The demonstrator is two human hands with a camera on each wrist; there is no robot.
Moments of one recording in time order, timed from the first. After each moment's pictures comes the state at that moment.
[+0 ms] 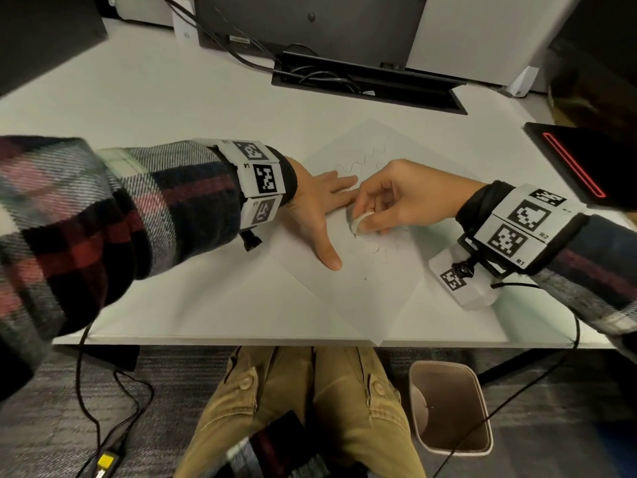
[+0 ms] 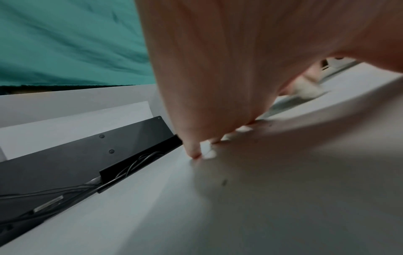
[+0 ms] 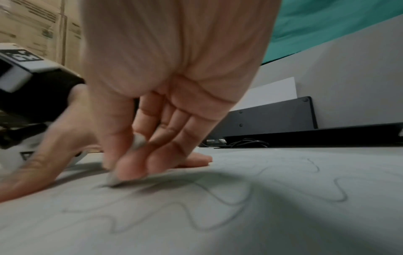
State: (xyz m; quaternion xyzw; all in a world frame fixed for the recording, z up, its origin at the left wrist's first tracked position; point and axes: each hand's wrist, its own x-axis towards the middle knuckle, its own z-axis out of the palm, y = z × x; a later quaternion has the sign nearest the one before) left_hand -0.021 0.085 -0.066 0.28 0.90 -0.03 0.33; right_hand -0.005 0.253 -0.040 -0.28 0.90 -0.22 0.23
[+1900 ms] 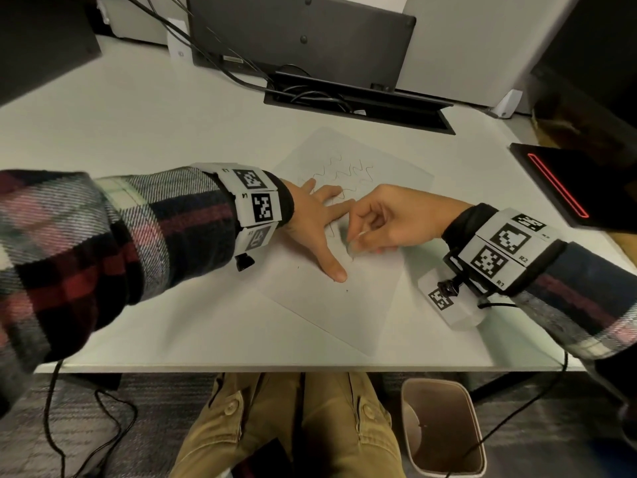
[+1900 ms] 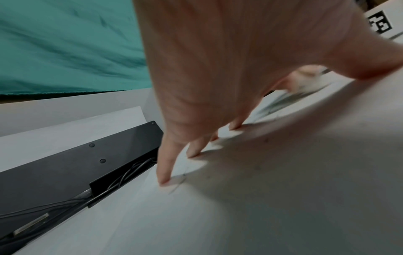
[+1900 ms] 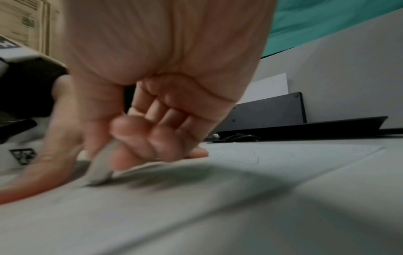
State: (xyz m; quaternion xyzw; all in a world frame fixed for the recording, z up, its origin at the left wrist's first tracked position) left_hand -0.017 0.095 -0.060 0.21 0.93 -0.02 0.31; right_hand -0.015 0.258 -0.043 -0.26 0.89 -0.24 0.29
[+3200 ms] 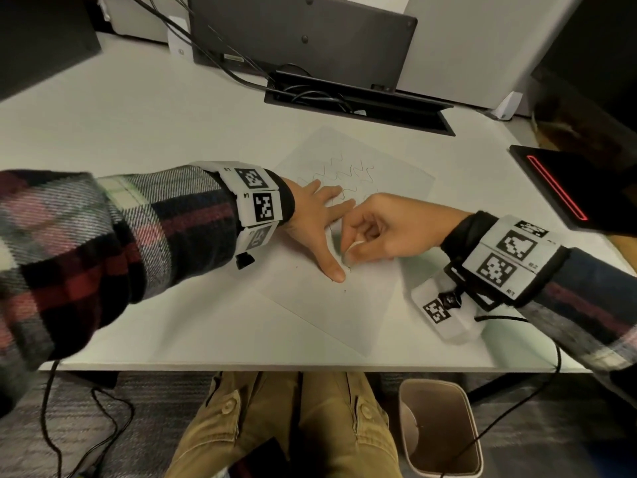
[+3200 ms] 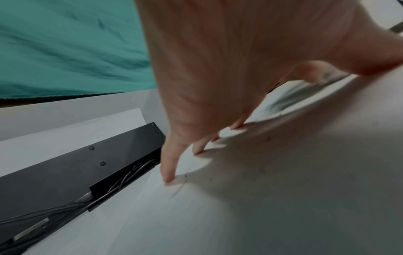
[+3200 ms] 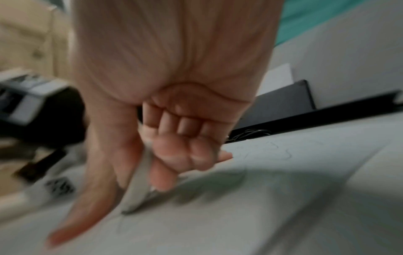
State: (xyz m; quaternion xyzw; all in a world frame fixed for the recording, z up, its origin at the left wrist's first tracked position) left_hand -0.013 0.097 -0.056 0.21 0.93 -0.04 0.31; right_hand -0.005 0.253 -0.042 -0.29 0.89 -0.21 0.29
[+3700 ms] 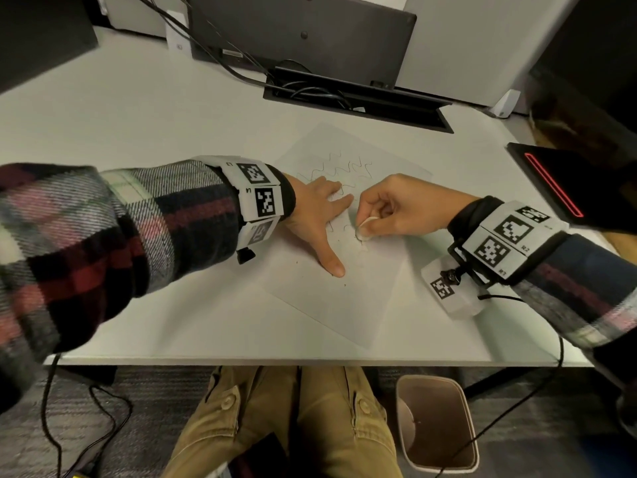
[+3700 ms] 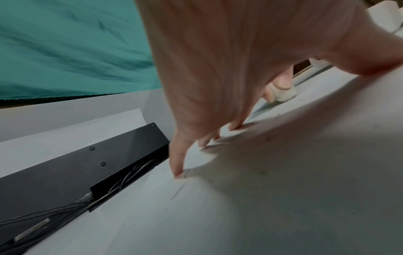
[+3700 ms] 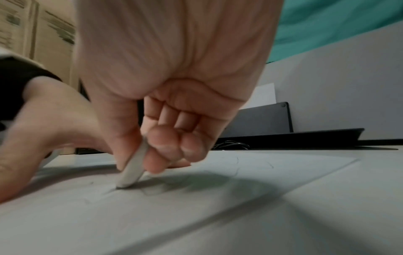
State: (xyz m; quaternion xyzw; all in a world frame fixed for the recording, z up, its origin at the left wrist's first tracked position) left_hand -0.011 0.099 -0.054 0.22 0.93 -0.03 0.30; right_hand -0.022 0.268 -0.041 -0.27 0.91 -0.21 0.23
